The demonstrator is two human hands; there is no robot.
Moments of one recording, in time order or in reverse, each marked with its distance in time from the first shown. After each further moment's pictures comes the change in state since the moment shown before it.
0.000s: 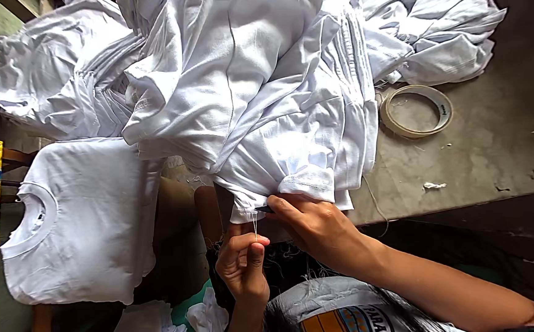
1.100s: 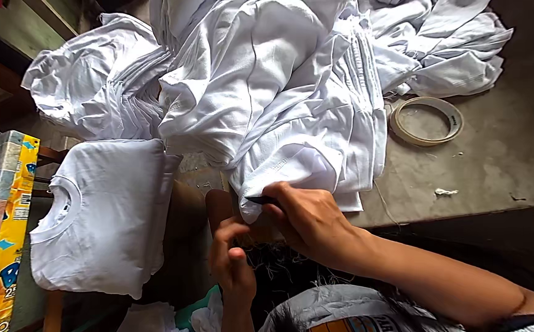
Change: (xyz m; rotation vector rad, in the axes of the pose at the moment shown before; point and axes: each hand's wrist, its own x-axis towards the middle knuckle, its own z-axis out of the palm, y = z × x) left_hand 0.015 0.013 -0.035 0.400 -0.044 0.150; right_hand 0.036 -0.022 -0.004 0.136 0.079 -0.043
